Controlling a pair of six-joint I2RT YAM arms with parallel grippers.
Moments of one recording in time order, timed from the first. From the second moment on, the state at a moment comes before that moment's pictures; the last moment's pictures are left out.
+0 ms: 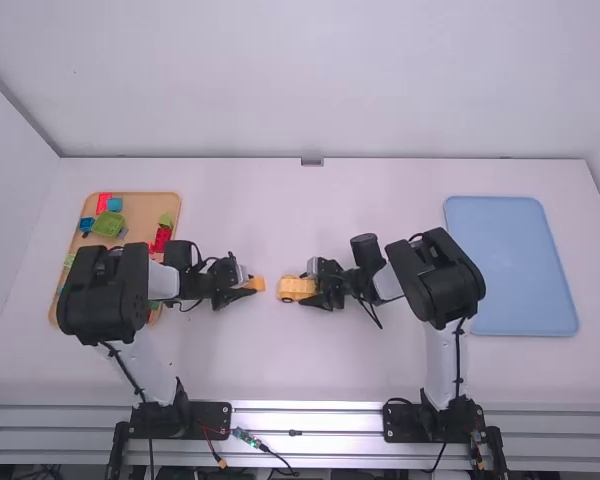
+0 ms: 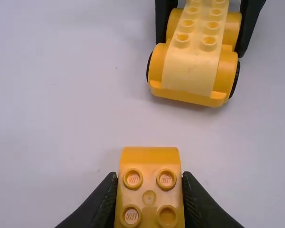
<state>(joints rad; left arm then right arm) 0.14 1.90 0.62 0.08 0.99 1.26 0.38 2.15 0.75 0.52 -1.03 -0.79</state>
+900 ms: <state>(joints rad) 0.04 1.90 0.95 -0.51 1.04 1.41 0.38 2.15 0.75 0.52 -1.03 -0.79</state>
